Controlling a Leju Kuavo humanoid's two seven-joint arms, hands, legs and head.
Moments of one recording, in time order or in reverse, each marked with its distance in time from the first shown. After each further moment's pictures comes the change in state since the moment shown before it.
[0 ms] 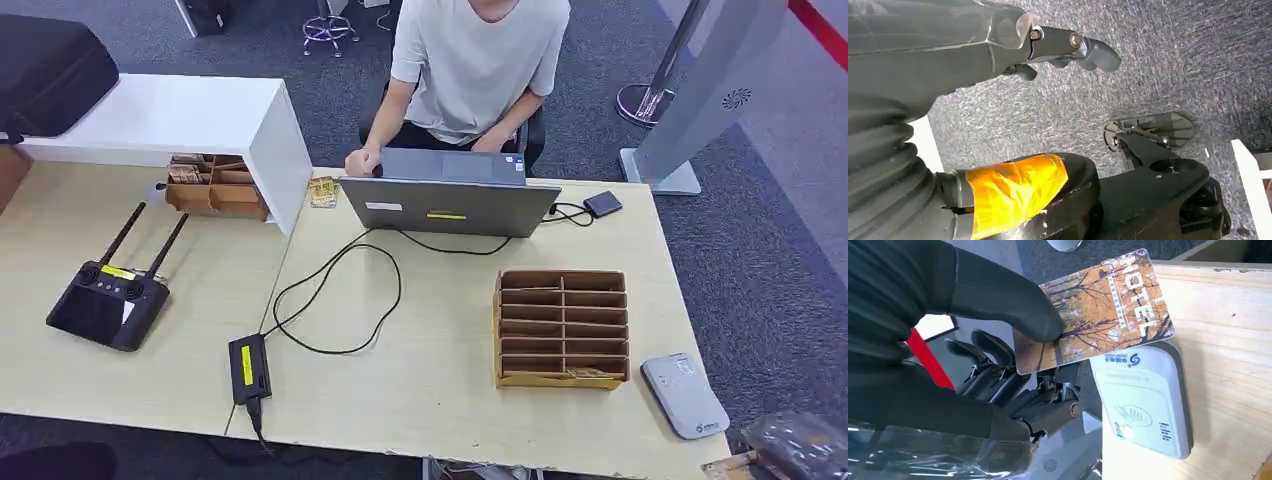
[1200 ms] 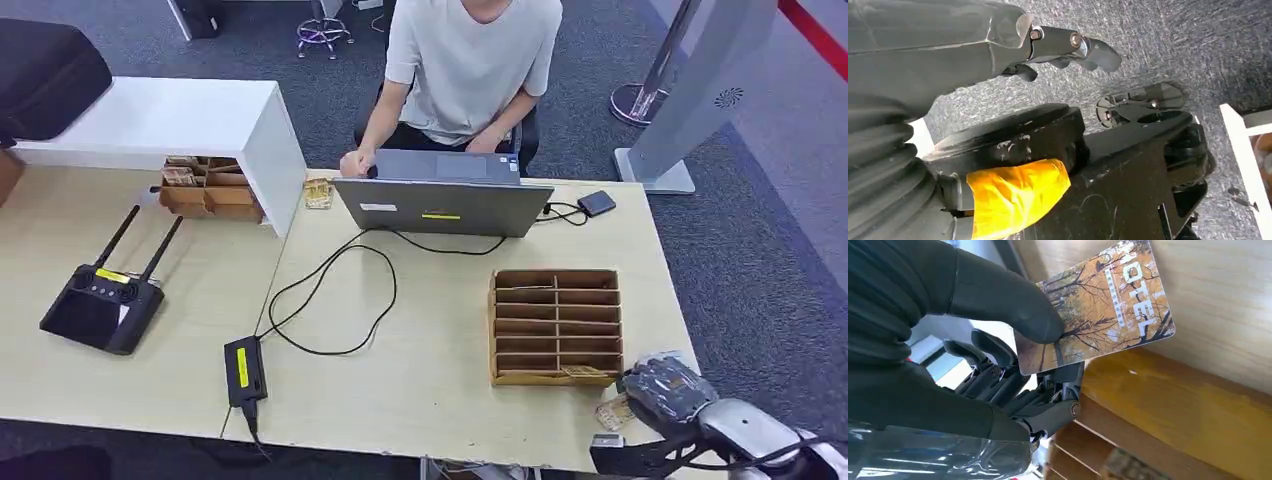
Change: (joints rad) left arm -0.006 -0.034 0.015 0.005 -0.027 -0.016 0.001; right arm -0.445 0.543 0.290 0.396 0.443 -0.031 -0.258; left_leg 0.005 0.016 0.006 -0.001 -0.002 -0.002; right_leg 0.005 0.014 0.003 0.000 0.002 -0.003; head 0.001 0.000
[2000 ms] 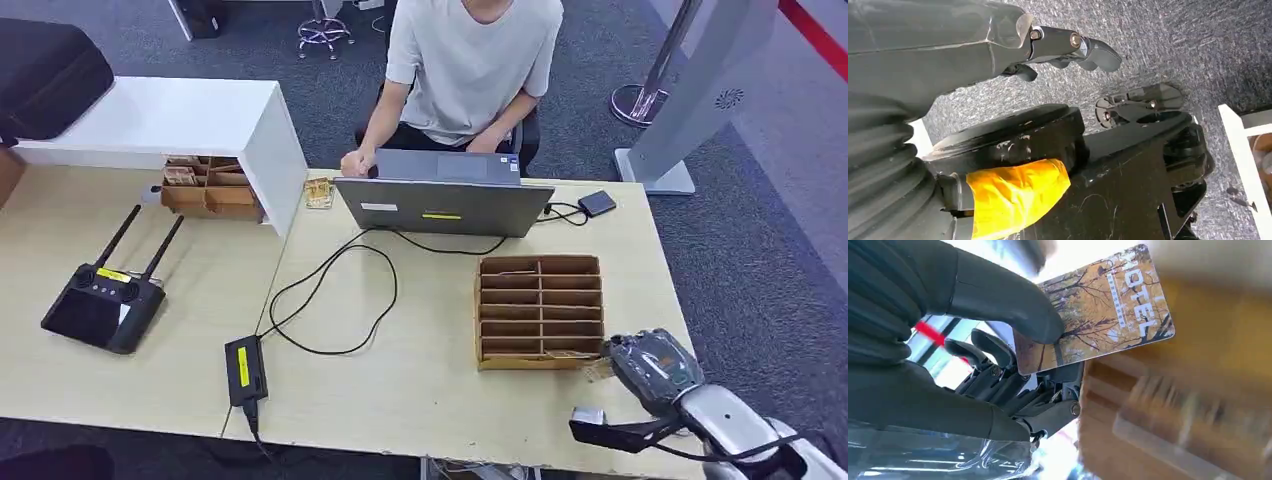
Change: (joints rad) left arm 0.001 0.000 0.000 0.000 -0.002 0.003 -0.002; right arm -0.017 0.074 -0.018 0.016 0.156 -0.230 0.080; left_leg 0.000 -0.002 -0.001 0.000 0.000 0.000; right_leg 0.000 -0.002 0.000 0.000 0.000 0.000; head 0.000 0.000
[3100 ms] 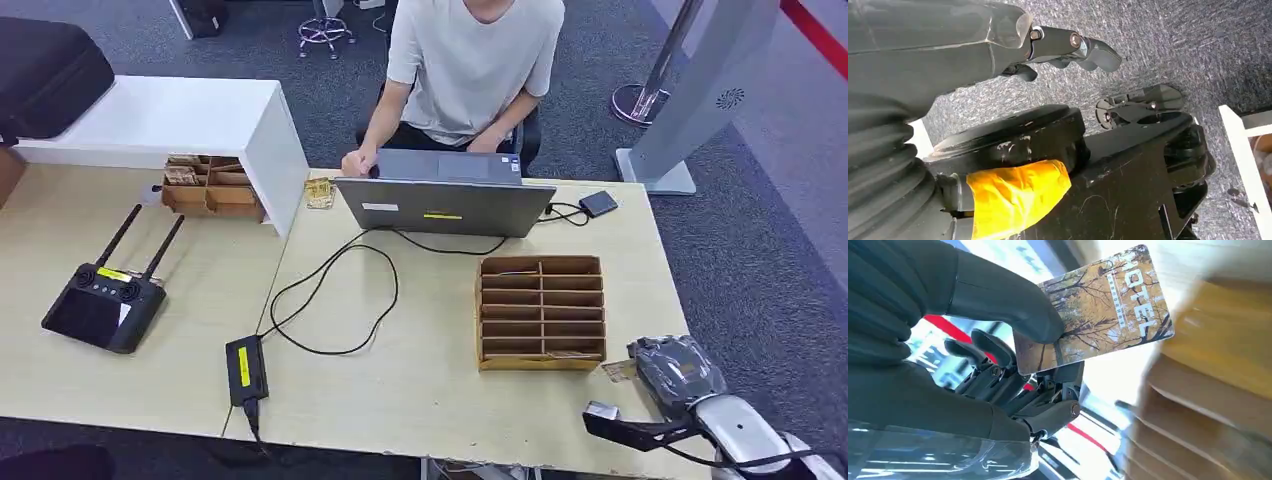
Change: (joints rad) left arm 0.000 0.000 0.000 0.000 -0.008 0.003 0.001; right arm 0.110 0.038 -0.159 0.047 0.110 0.030 0.046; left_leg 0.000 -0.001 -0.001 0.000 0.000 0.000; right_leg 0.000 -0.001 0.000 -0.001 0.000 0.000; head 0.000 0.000
